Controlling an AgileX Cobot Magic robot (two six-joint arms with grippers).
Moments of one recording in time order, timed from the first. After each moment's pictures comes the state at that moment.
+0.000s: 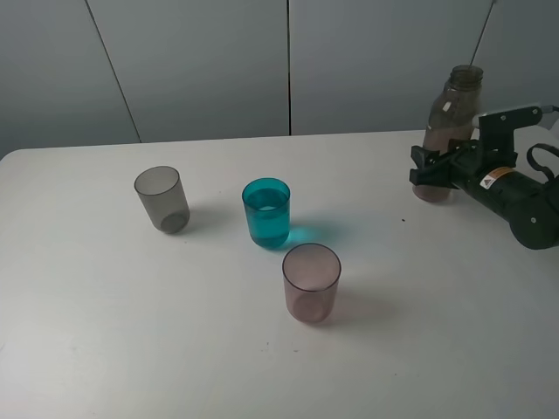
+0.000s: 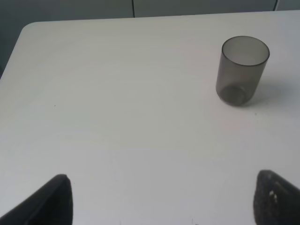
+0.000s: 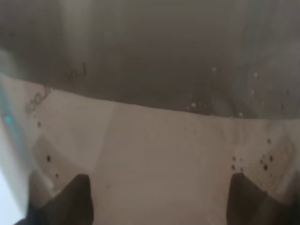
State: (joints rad) left arm -0.02 0.00 -0.51 0.01 1.08 -0.02; right arm -0.04 2.17 -0.68 -0.27 -1.15 0.02
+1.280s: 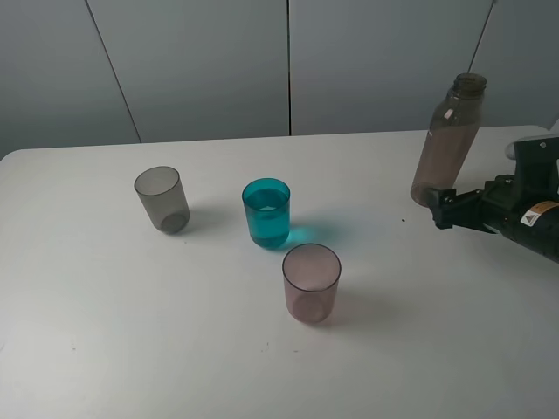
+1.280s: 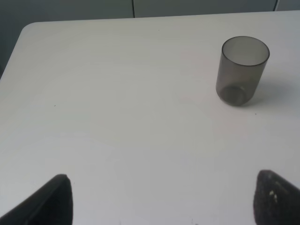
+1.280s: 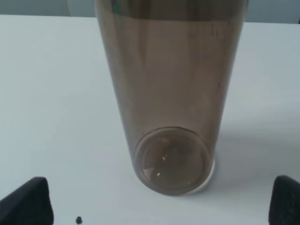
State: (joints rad) left arm -0.02 0.00 -0.51 0.01 1.08 -0.02; right arm -0.04 1.84 -0.32 -0.23 -0.96 0.08
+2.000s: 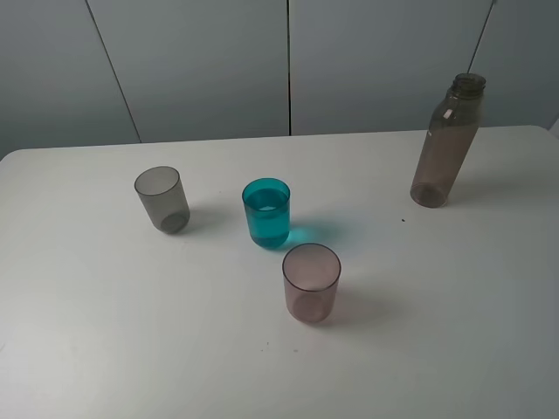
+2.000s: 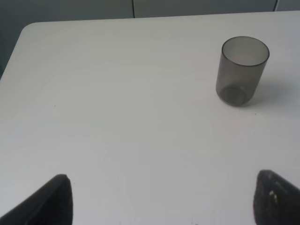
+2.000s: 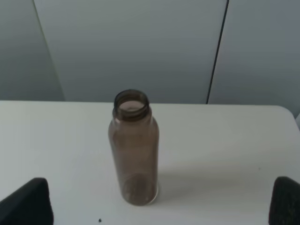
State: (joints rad) left arm -0.02 0.00 -0.51 0.01 1.08 -0.02; right arm 0.15 0.69 -0.77 -0.17 0.67 0.18
